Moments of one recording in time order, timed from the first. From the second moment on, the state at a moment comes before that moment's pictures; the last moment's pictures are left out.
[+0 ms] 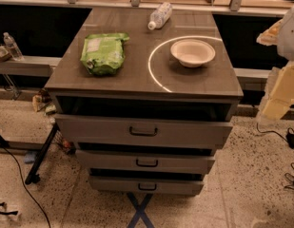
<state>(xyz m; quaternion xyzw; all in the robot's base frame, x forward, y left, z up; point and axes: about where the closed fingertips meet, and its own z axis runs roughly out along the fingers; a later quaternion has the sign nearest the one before) 0.438 -0.215 0.982 -0.60 0.78 -0.04 0.17</state>
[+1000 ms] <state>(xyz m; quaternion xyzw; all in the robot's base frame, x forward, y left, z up) 0.470 -0.143 1.017 -0.59 0.76 0.05 0.28</state>
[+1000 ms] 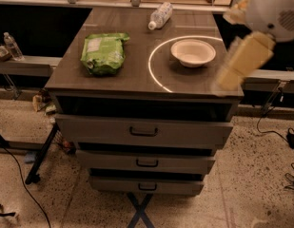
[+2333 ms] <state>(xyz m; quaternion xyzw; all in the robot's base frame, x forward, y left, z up) 0.516 -0.017 1.042 -0.49 0.76 0.18 0.38</state>
